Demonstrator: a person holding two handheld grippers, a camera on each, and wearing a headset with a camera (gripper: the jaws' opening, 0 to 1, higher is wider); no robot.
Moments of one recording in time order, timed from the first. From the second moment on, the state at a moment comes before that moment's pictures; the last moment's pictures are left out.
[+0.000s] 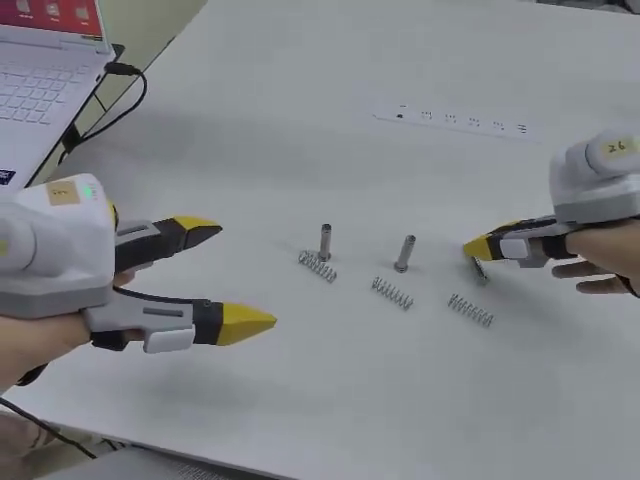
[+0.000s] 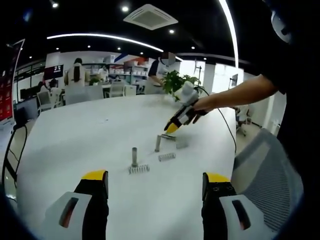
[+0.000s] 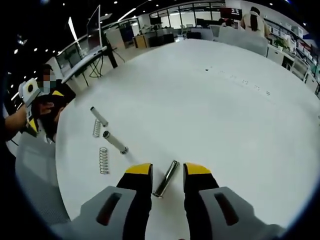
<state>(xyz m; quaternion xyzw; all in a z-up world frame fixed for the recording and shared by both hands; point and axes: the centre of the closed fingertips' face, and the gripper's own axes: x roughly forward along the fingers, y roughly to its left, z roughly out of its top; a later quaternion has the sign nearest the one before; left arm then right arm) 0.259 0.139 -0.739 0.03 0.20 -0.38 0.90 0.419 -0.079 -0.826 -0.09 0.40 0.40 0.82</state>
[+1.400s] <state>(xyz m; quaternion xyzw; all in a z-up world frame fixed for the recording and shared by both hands) 0.256 0.141 -0.747 0.02 0.21 -0.38 0.90 0.427 -0.078 -0.856 -0.10 0.48 0.33 0.81</state>
